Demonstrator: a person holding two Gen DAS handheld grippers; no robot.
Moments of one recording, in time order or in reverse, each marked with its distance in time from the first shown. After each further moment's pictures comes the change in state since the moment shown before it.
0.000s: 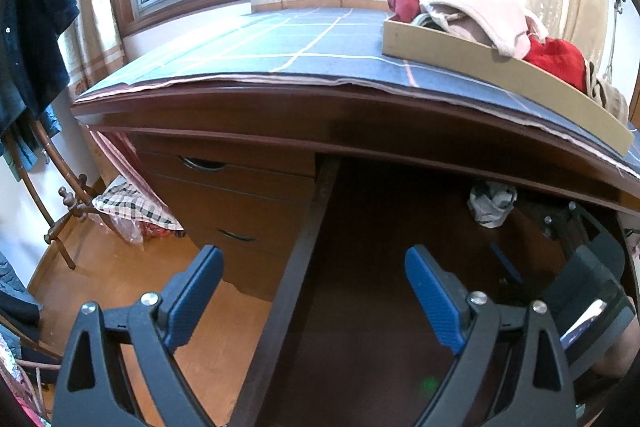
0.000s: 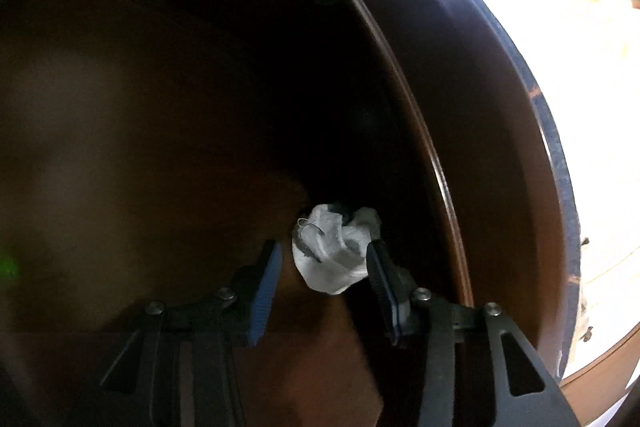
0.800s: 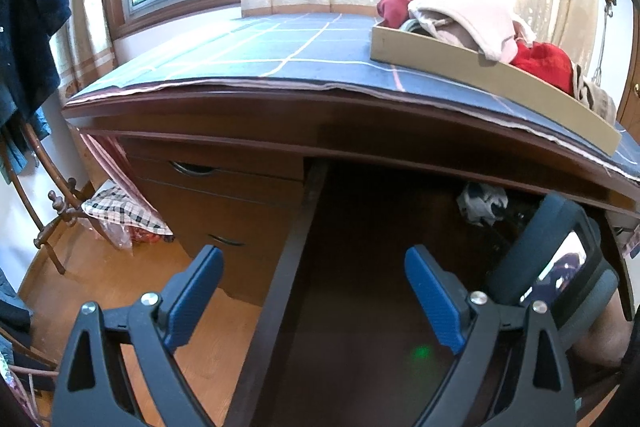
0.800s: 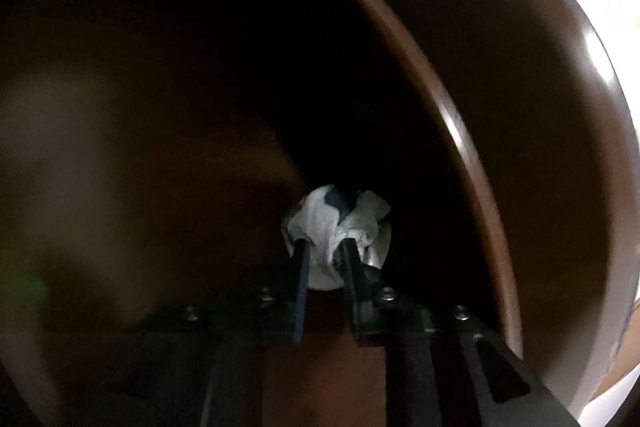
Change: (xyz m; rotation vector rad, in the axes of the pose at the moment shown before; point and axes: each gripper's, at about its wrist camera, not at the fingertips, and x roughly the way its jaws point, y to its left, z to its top) left arm -0.002 0.000 0.000 0.003 -0.014 -0.050; right arm 0.039 -0.034 -0.015 0.162 0.134 0.072
